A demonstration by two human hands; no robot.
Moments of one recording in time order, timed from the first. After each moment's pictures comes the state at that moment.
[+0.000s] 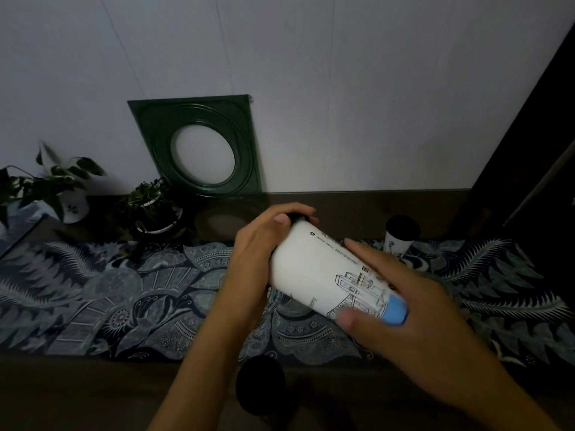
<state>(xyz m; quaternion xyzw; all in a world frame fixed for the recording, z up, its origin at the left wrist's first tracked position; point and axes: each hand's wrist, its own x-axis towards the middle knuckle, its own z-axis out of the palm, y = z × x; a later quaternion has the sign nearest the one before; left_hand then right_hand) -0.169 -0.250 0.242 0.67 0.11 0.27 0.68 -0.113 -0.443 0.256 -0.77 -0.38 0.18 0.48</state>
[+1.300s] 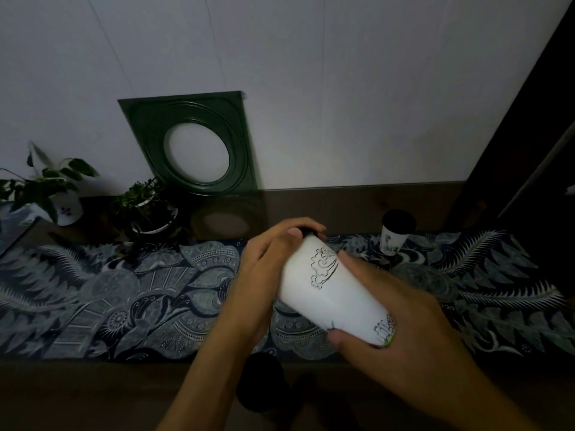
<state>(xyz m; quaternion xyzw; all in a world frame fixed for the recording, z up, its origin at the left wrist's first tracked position) -0.168 -0.260 0.227 0.69 0.12 0.24 0.67 -0.118 -0.448 0.226 -0.82 -0.40 0.05 0.40</state>
